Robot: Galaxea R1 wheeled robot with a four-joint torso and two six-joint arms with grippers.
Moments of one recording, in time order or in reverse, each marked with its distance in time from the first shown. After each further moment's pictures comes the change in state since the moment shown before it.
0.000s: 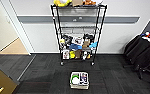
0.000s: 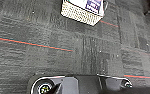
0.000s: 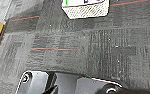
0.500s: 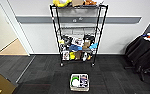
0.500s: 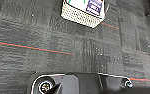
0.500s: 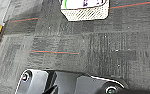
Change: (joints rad) left arm 0.006 0.000 0.000 -0.001 0.004 0.000; right arm -0.005 0.000 0.000 0.000 -0.002 0.000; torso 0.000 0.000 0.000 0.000
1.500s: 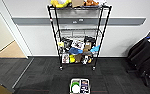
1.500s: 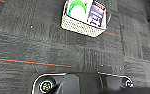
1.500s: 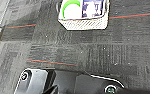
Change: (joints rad) left arm 0.003 -0.003 0.001 -0.001 0.000 0.000; right arm -0.006 0.003 -0.009 0.000 0.001 0.000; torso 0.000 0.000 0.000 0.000
